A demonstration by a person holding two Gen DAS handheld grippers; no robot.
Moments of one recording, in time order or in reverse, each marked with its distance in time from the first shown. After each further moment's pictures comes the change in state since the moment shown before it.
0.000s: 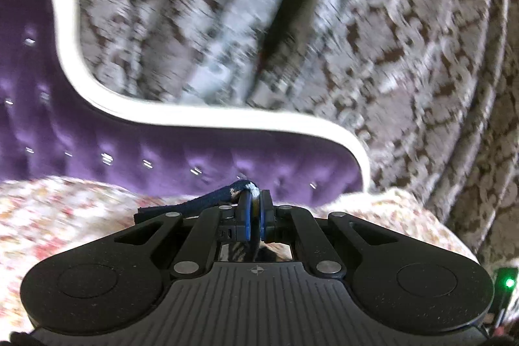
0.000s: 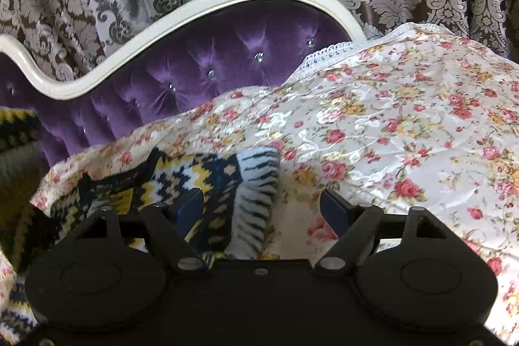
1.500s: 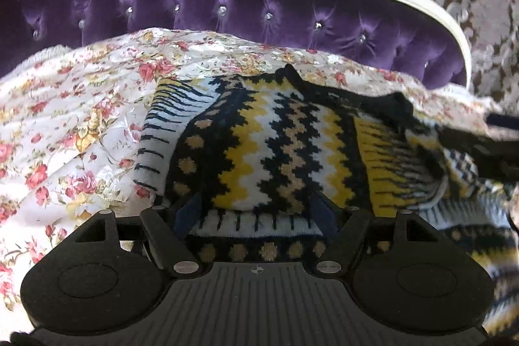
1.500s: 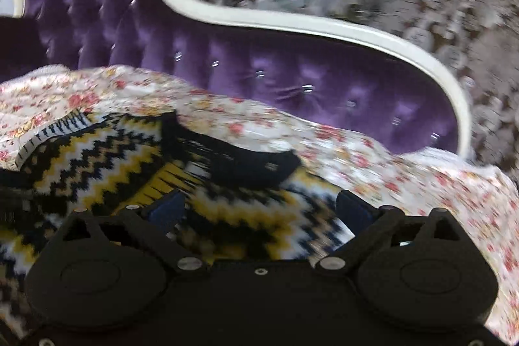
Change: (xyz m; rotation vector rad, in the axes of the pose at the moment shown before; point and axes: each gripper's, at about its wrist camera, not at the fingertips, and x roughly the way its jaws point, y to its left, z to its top) left arm -0.017 0.091 -0.120 -0.065 0.329 0.323; right arm 0.044 0.211 -0.041 -0.667 -0.002 0.006
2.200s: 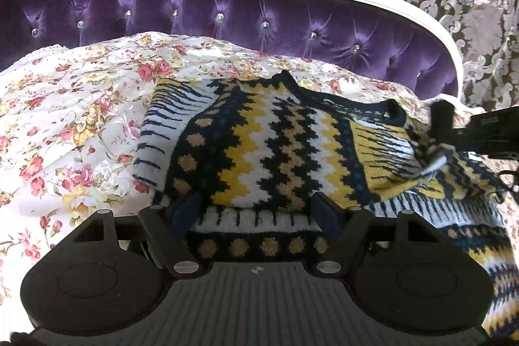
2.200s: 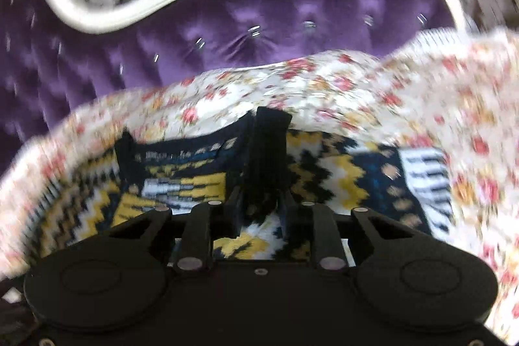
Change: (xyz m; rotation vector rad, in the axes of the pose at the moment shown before) left arm -0.007 0.010 -0.013 -0.033 -0.049 -0.045; right arm 0.029 -0.106 -0.021 0.552 0.167 0.131
